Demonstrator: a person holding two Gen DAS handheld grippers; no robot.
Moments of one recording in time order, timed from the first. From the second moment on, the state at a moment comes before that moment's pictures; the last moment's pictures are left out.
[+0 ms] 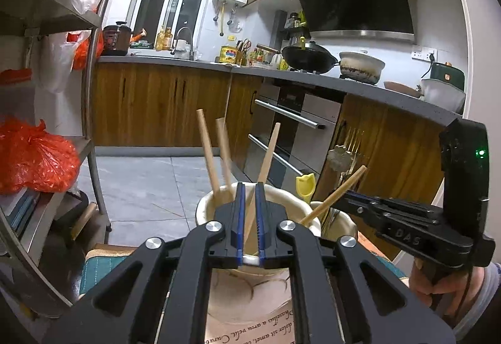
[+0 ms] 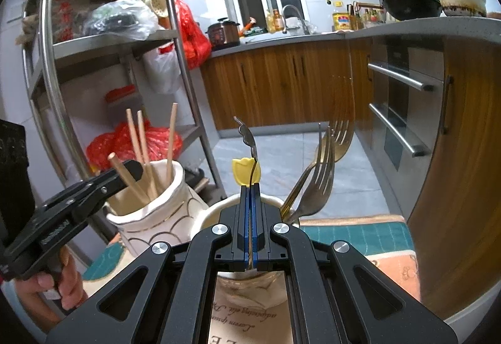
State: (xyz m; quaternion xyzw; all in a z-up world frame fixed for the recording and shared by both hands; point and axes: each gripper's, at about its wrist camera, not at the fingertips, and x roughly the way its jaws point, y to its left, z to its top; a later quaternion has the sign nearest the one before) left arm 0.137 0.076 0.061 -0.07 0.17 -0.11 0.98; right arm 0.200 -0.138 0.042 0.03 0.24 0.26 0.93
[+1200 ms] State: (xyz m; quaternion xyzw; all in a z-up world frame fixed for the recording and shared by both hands) left arm 0.057 0.061 0.081 0.00 0.18 -0.07 0.98; right arm 0.114 -0.219 0.078 -0.01 0.20 0.21 0.96
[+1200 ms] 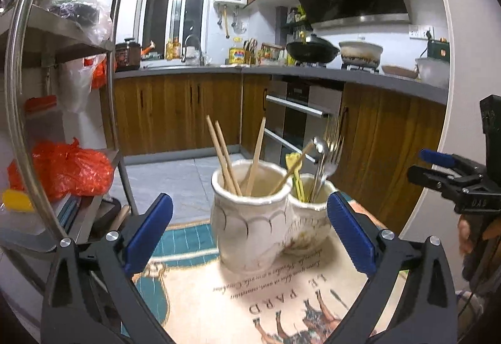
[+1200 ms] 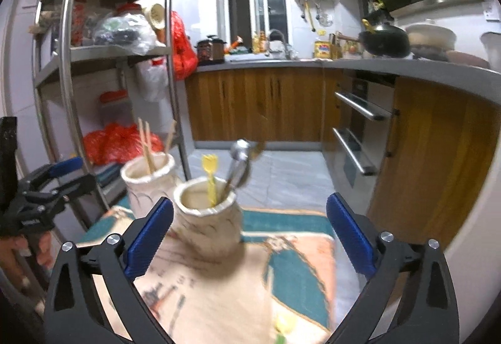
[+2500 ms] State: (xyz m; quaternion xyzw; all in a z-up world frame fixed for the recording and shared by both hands) left arm 0.040 0.030 0.026 -0.01 0.27 -0.11 0.96; right arm 0.094 -0.206 -0.017 -0.12 0.42 0.21 0.88
